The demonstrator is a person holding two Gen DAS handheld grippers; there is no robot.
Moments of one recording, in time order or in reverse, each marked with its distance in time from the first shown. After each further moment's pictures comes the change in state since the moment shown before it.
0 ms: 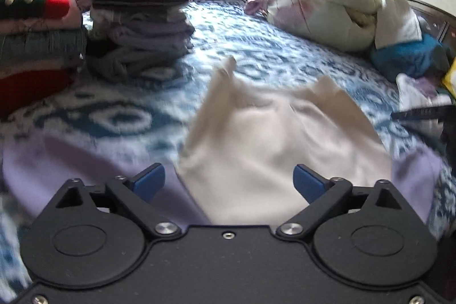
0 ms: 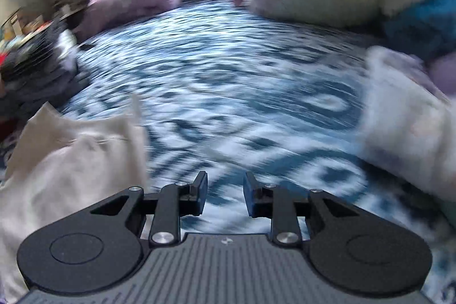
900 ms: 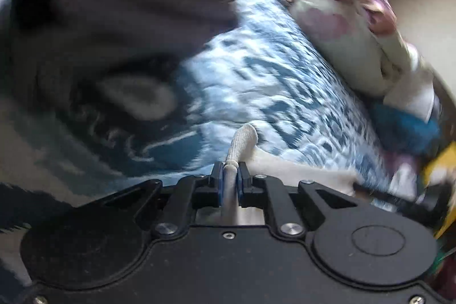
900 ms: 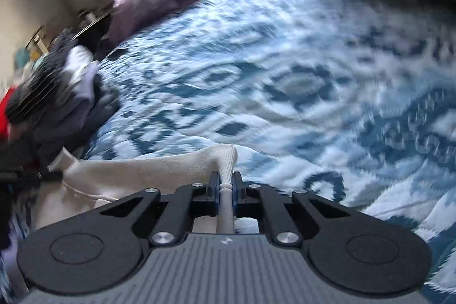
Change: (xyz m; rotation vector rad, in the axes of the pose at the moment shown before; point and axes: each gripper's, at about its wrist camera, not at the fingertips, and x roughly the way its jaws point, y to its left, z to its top) left arm 0.211 0.116 0.103 -0.458 0.253 -0.288; right arm 0.144 0.024 0.078 0.172 0.091 0.241
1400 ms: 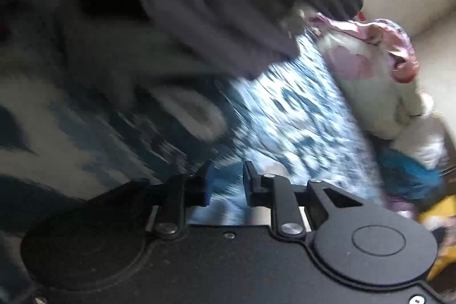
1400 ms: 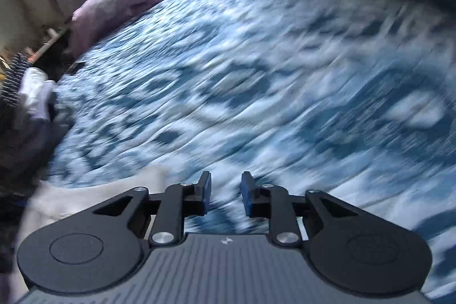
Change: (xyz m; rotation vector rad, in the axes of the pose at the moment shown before) left arm -0.028 0.012 0.004 -0.051 -0.133 0.100; right arm -0.012 -0.034 0.005 0.048 -0.049 -0.147
